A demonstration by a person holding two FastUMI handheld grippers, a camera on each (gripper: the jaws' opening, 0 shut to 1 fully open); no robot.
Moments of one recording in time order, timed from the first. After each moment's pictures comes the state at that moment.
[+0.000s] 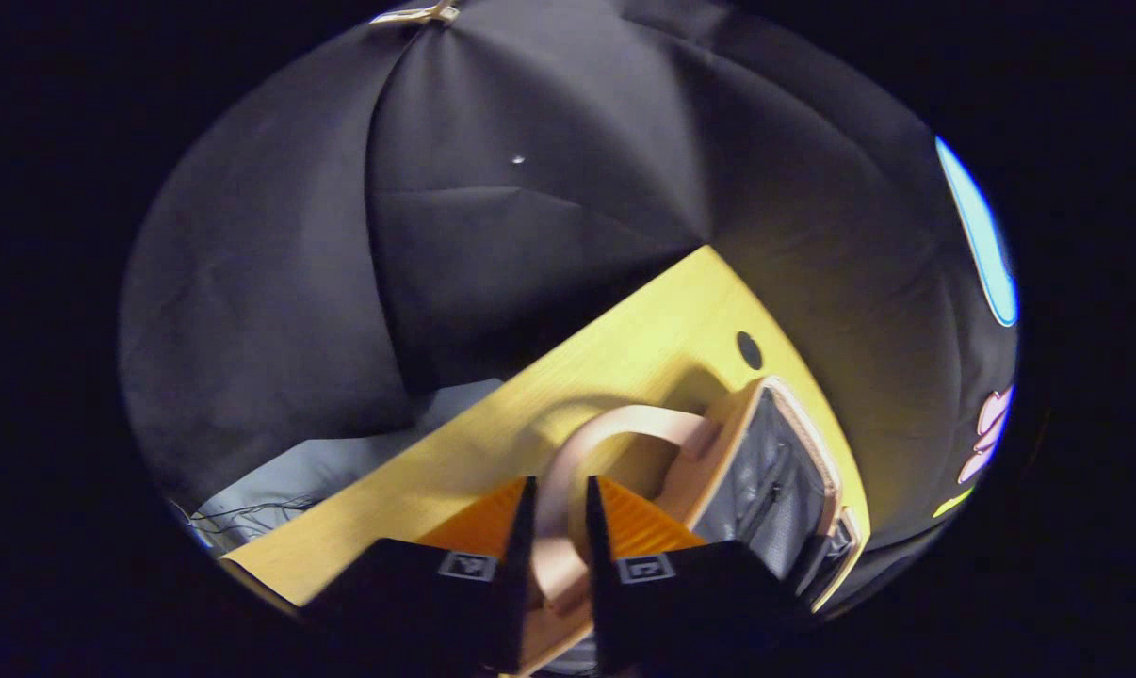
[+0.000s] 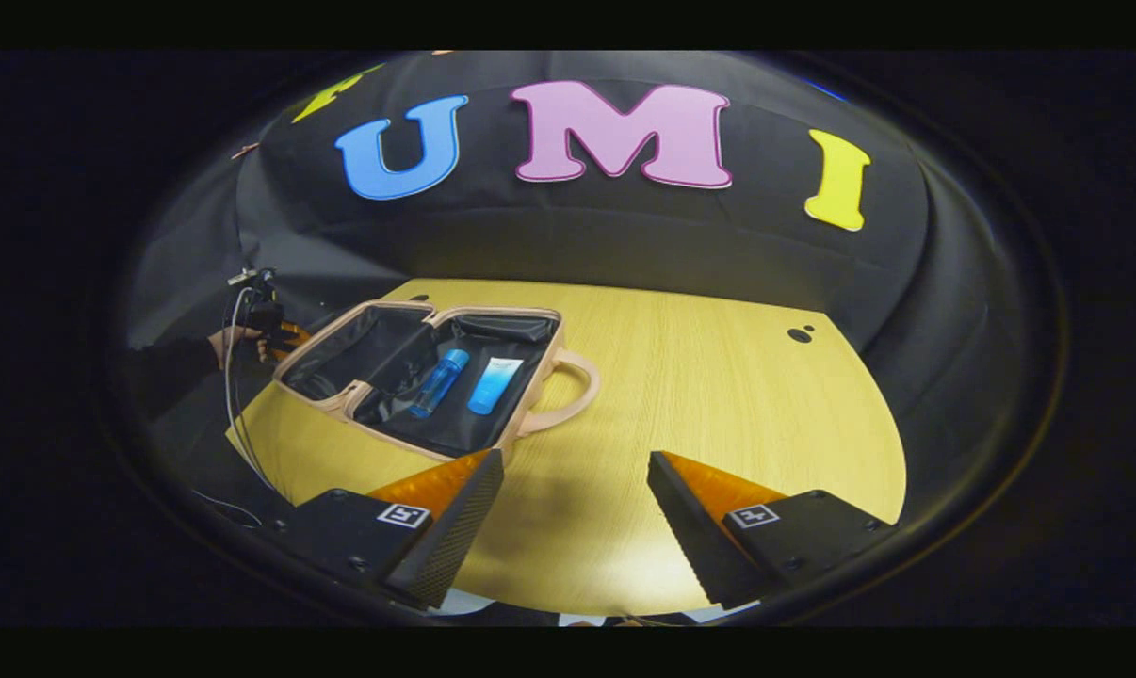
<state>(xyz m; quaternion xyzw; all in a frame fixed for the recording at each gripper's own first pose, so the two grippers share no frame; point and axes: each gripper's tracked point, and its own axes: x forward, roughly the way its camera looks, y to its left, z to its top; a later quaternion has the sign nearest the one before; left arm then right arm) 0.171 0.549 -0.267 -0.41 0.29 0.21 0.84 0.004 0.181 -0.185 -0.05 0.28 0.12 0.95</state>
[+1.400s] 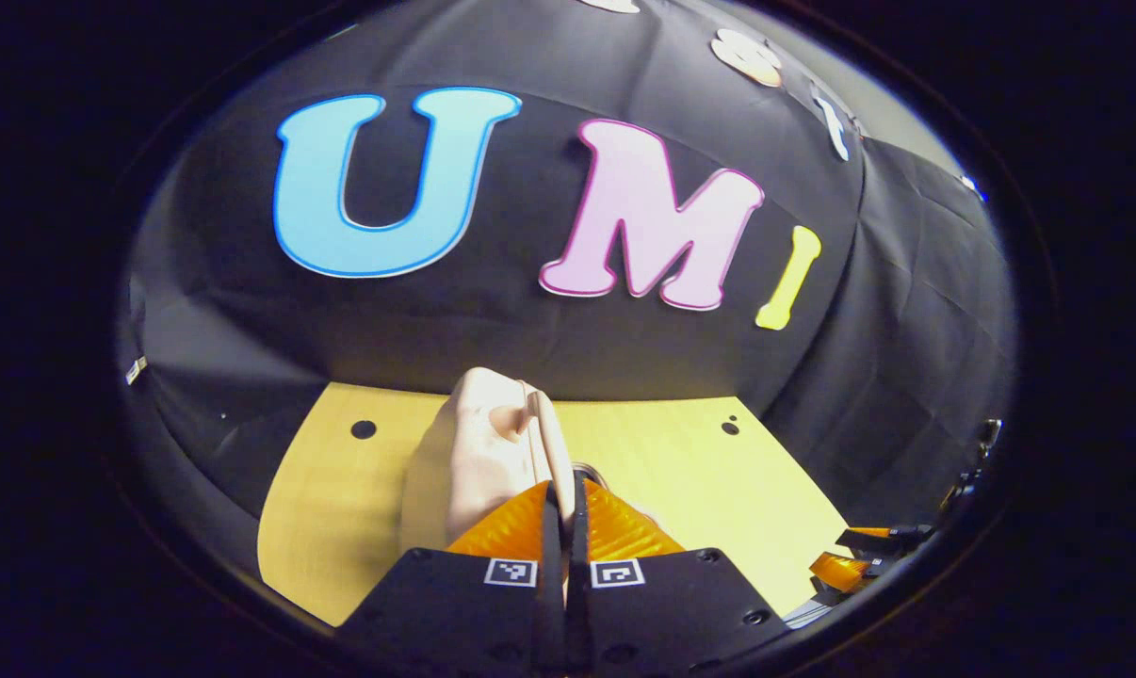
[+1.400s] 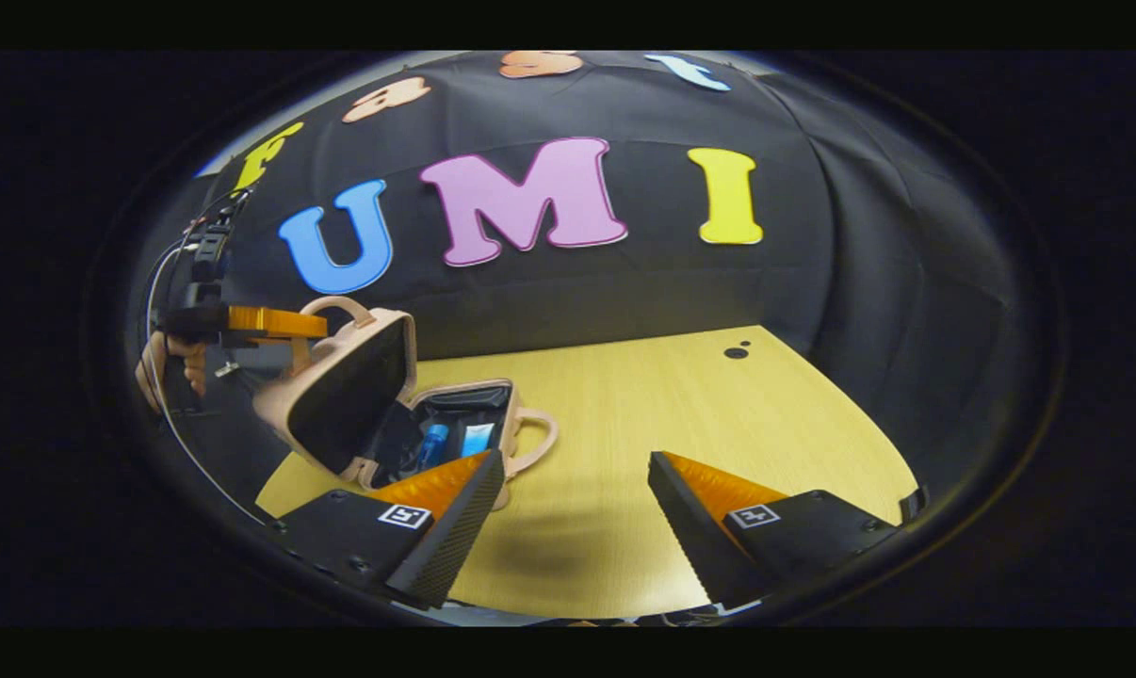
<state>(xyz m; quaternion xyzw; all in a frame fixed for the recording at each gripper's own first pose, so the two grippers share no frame) 0.097 0.150 0.010 -0.06 0.14 -0.12 0.98 -0.019 0.116 -0.119 0.06 0.18 0.03 0.98</state>
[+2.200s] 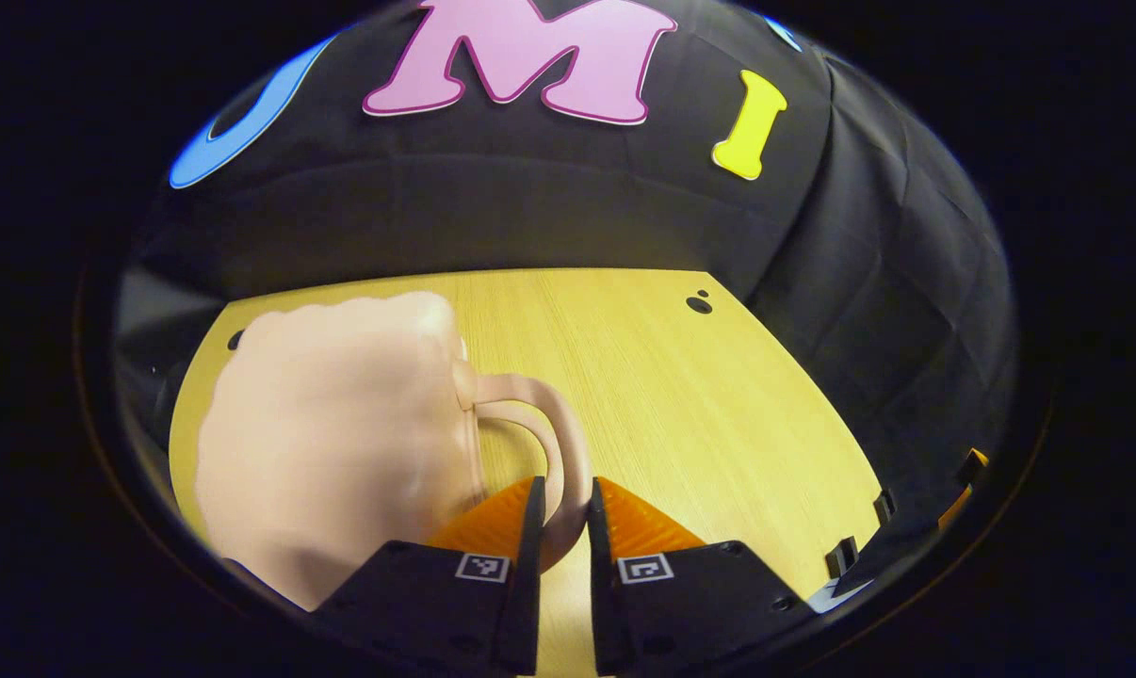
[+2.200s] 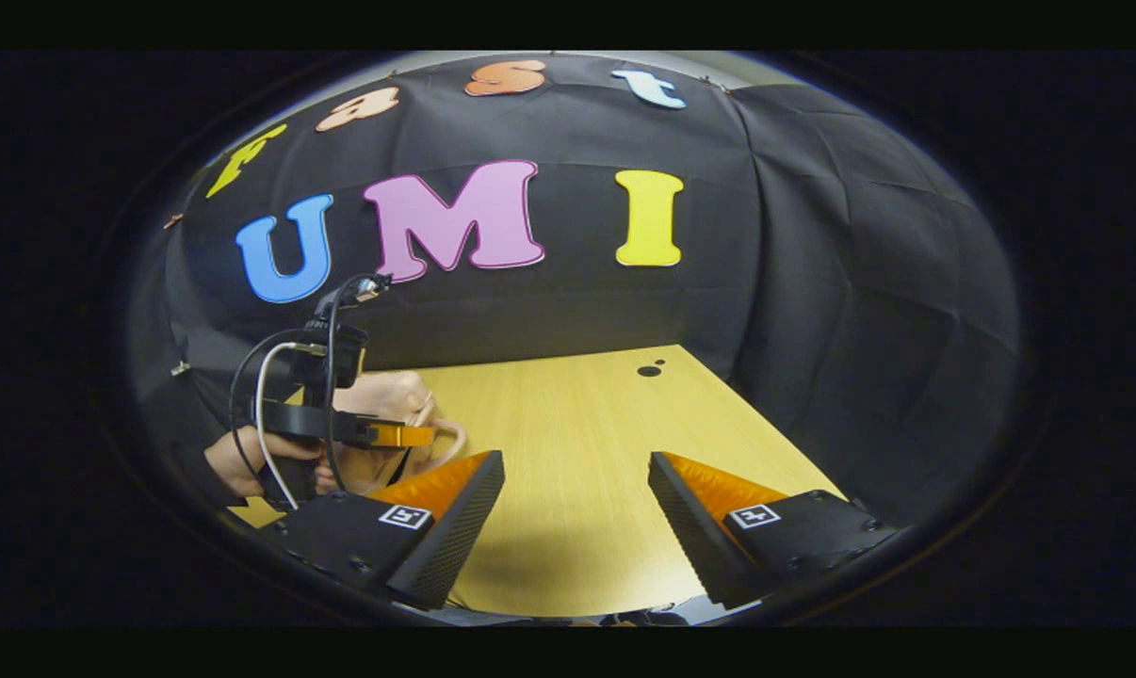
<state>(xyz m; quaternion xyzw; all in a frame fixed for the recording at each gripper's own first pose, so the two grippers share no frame) 0.146 -0.022 -0.160 -0.04 0.27 -0.14 0.95 -0.039 0.029 -0.106 0.02 0.14 -0.04 0.99</state>
